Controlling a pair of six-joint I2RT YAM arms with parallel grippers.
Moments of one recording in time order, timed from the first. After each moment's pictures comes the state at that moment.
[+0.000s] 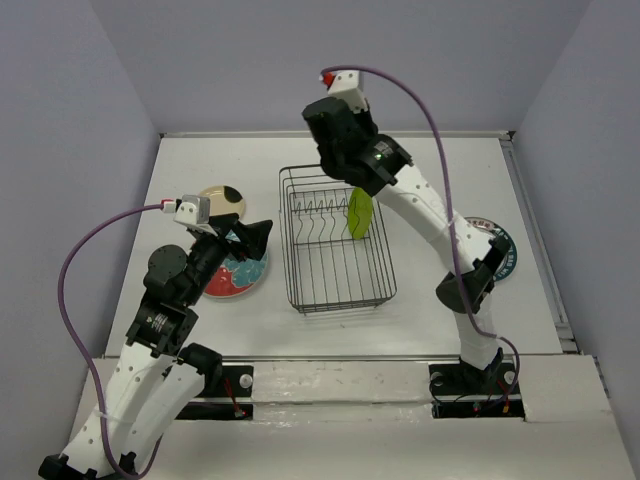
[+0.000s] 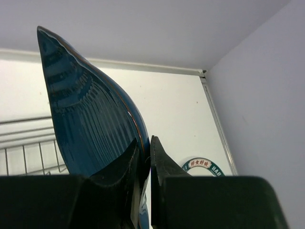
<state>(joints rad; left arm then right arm) -0.41 0.54 0.67 -0.10 0.06 -0.37 0.83 1.98 2.40 -0.89 1.18 0.07</state>
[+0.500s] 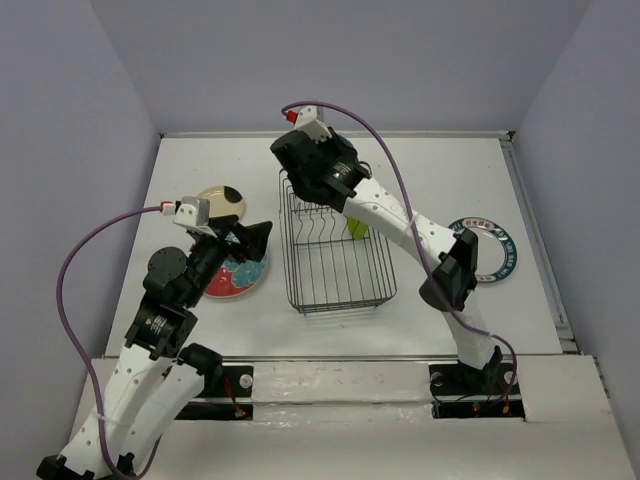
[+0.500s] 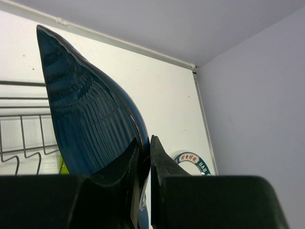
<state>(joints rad) -0.43 0.53 0.67 -0.12 0.03 -0.37 0.91 2.15 2.33 -0.80 1.26 -0.05</state>
